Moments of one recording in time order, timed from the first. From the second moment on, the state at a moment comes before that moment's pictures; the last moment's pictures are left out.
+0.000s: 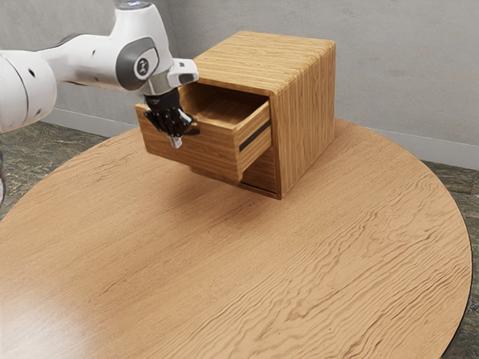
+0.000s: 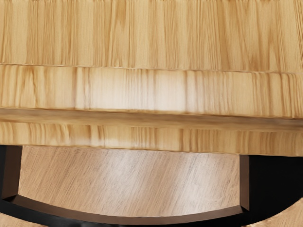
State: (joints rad) arm -0.10 0.33 0.17 -1.49 -0.04 1.94 0.10
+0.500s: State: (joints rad) arm -0.02 0.47 0.07 -1.27 -0.04 1.92 0.11
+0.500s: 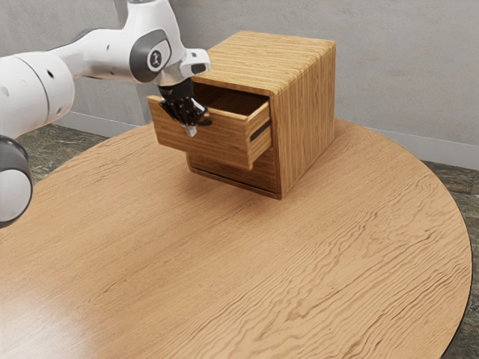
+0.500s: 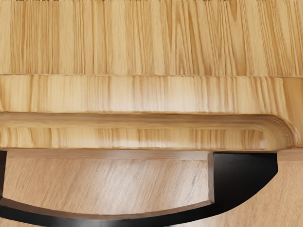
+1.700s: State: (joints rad) arm 0.08 0.72 -0.07 -0.91 -0.03 1.91 0.12
